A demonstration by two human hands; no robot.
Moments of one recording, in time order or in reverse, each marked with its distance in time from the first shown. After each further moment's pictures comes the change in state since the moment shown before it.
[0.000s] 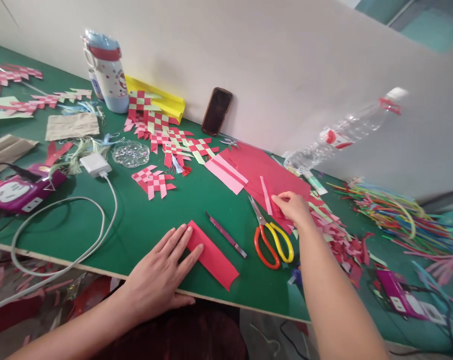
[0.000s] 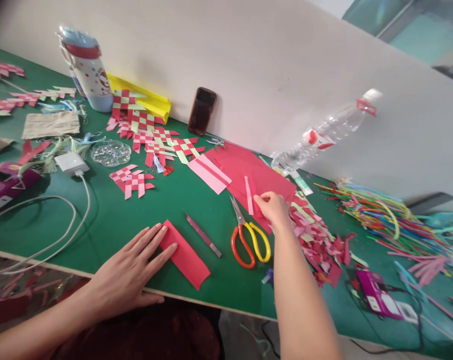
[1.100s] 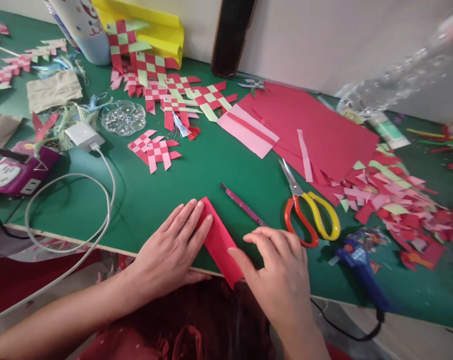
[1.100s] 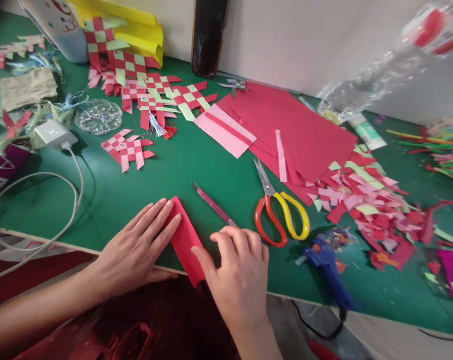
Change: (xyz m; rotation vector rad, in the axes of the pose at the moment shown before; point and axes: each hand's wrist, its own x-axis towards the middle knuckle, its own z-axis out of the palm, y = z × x) left_hand 0.004 0.000 -0.013 0.046 -0.109 0.016; right_hand -0.230 -0.103 0.016 0.160 0.103 -0.479
